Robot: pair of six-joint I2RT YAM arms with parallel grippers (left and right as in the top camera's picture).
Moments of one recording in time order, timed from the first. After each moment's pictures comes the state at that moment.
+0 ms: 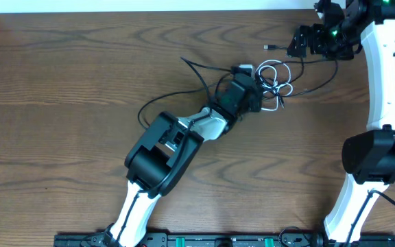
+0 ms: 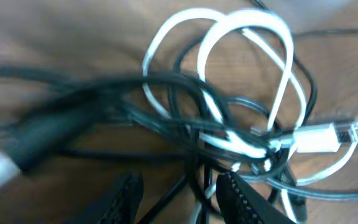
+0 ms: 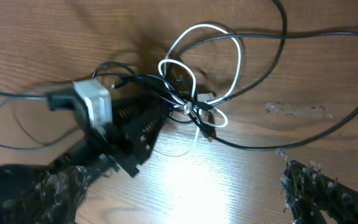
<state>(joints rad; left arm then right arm) -0.68 2.22 1.30 0.28 0.03 -0.59 -0.01 2.11 2.29 -1.46 -0.32 -0.01</state>
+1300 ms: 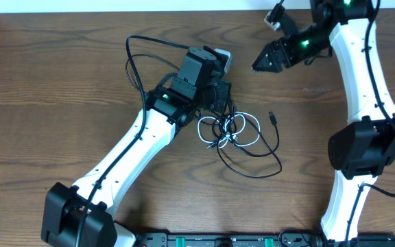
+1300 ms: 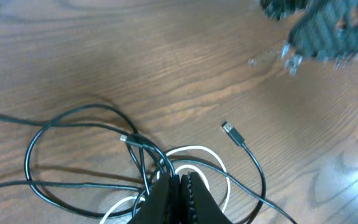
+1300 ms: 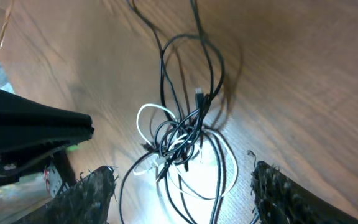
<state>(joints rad) -0.54 1.60 1.29 -0.48 0.20 -0.22 0.11 2.17 2.24 -1.49 -0.70 -0.42</state>
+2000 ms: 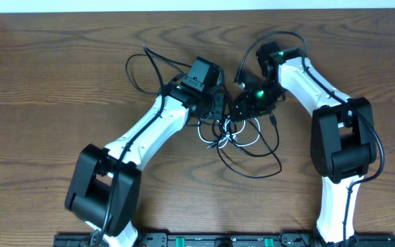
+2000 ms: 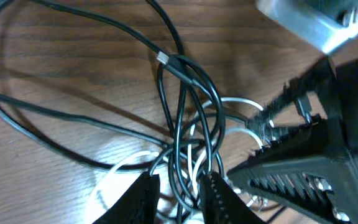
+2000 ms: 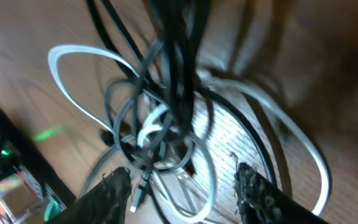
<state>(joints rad) -0.52 1.81 1.29 -0.58 0.21 -0.40 0.29 2.18 1.63 -1.11 -0.57 -0.16</state>
